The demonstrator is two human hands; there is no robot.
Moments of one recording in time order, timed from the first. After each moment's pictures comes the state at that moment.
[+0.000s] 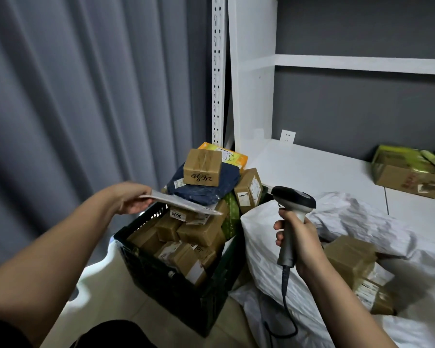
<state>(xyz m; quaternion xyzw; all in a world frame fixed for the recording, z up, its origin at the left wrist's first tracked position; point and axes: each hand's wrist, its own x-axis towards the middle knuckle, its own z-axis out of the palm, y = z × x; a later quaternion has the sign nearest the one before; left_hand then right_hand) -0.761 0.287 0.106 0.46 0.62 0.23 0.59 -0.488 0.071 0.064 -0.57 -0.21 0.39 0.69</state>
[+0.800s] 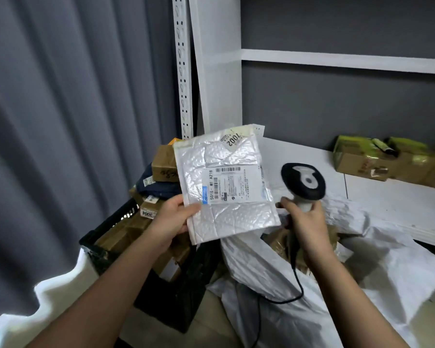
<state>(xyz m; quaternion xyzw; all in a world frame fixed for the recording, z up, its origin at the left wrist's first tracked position) -0.650 0.170 0.072 0.57 0.40 0.31 0.64 -0.454 0.020 0.086 -0.64 -0.26 0.21 0.70</state>
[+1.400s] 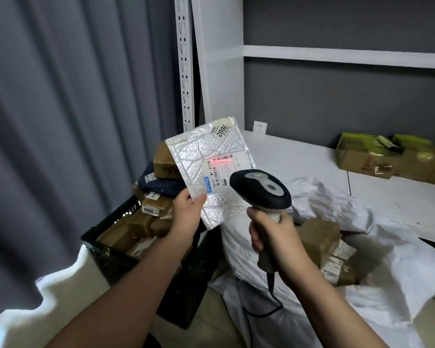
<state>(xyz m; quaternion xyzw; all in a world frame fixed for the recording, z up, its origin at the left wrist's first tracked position) -0.610 0.176 0.038 0.53 0.41 0.46 0.59 -0.513 0.020 0.084 -0.58 -0.33 0.34 0.66</state>
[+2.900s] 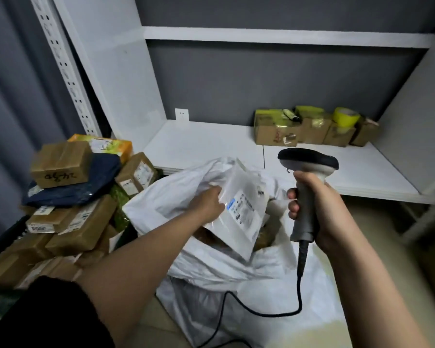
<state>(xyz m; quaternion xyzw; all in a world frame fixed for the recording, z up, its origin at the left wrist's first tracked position) -0.389 0.081 0.010 0.92 0.29 0.05 0.27 -0.343 -0.137 0.117 -0.59 -0.11 0.25 0.76</state>
